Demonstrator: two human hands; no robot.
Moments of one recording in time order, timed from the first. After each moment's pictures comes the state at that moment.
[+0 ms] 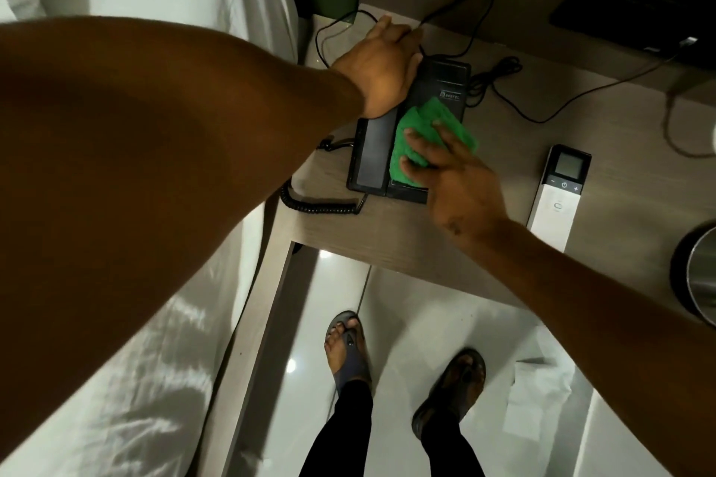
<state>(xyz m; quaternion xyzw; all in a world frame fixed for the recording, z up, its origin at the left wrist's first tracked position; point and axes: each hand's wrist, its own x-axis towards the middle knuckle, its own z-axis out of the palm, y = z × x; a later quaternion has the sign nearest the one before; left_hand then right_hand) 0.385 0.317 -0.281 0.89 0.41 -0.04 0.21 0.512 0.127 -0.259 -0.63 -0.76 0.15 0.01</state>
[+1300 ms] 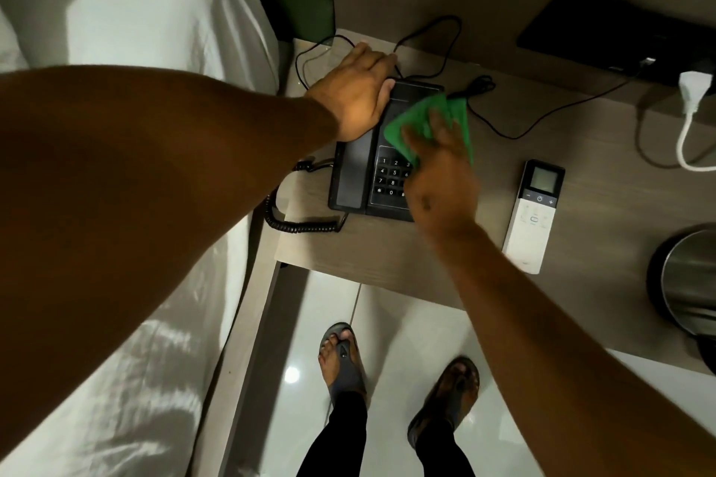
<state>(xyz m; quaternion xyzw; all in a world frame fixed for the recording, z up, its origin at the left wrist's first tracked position) 0.386 0.312 -0.272 0.89 0.40 -0.05 0.22 0.499 0.155 -0.243 -0.79 -0.56 0.19 0.17</state>
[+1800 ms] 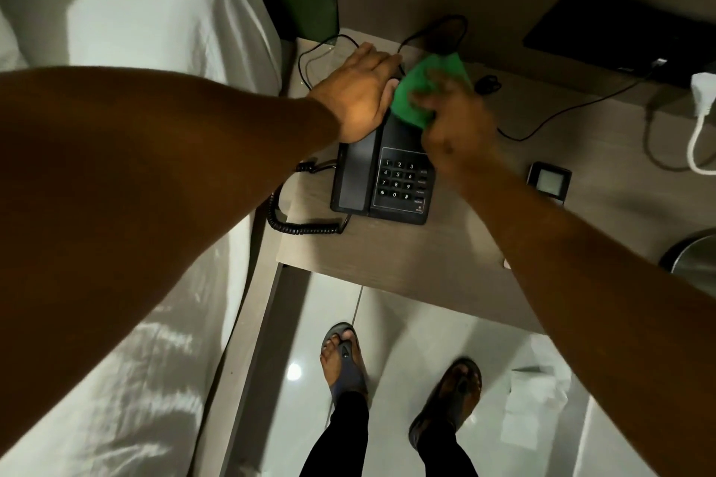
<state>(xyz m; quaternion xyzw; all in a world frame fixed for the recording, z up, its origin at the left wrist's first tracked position) 0.386 0.315 -0.276 0.89 0.40 -0.04 0.22 0.537 0.217 -0.244 -0.76 -0.59 0.24 0.12</state>
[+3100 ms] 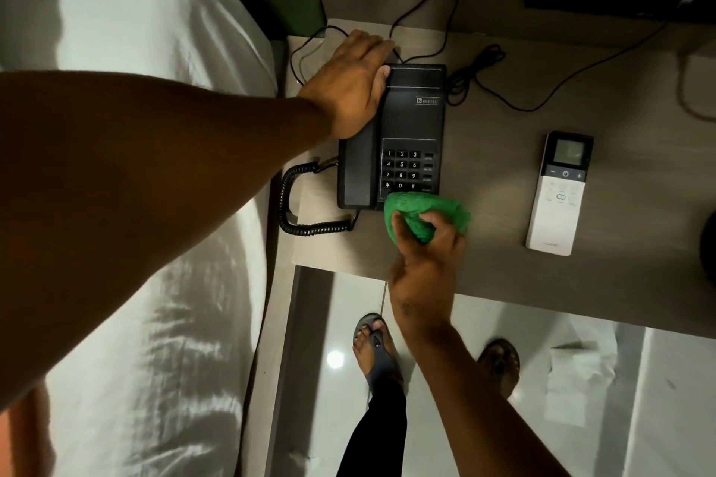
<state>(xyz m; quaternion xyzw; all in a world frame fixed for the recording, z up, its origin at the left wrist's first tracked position) 0.388 0.313 -0.267 0.89 0.40 -0.04 0.22 0.432 0.048 -0.289 -0.80 -0.50 0.20 0.25</state>
